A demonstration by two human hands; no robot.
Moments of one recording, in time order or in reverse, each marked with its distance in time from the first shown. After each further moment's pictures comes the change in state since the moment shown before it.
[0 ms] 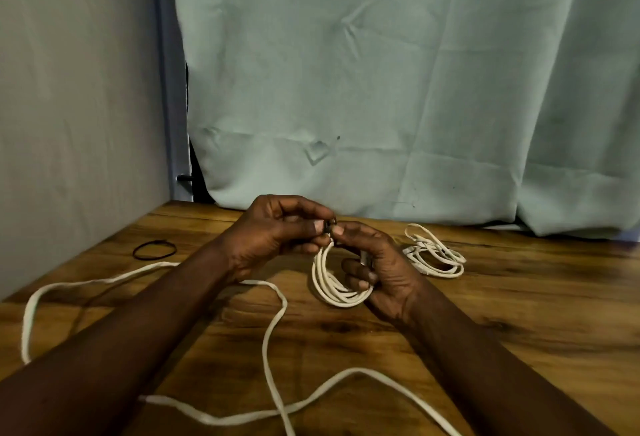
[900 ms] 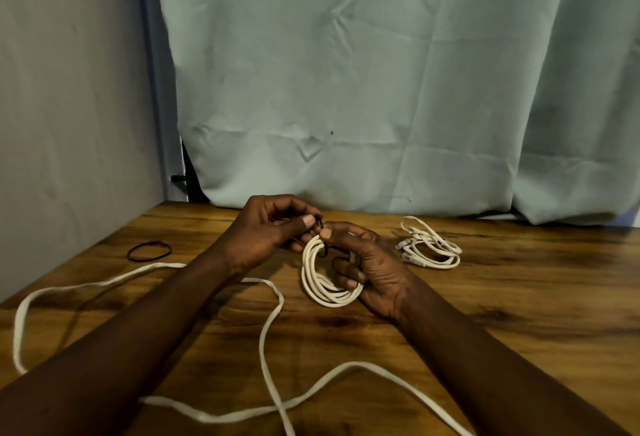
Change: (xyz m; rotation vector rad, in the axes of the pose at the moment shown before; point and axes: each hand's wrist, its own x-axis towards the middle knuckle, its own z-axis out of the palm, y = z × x) left_hand 0.004 -0.016 -0.004 0.252 0.075 0.128; right_hand 0.004 0.012 -0.005 -0.033 -0.054 -0.009
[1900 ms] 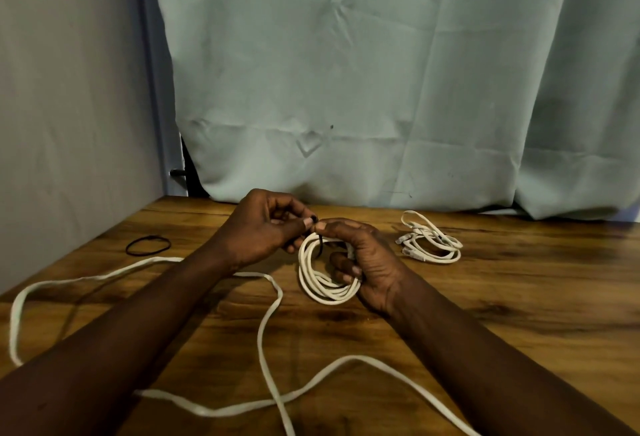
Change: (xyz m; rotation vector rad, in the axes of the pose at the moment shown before) left_hand 0.001 0.001 -0.003 0.211 -0.001 0.019; right_hand 0.000 -0.002 0.011 -0.088 0.086 0.000
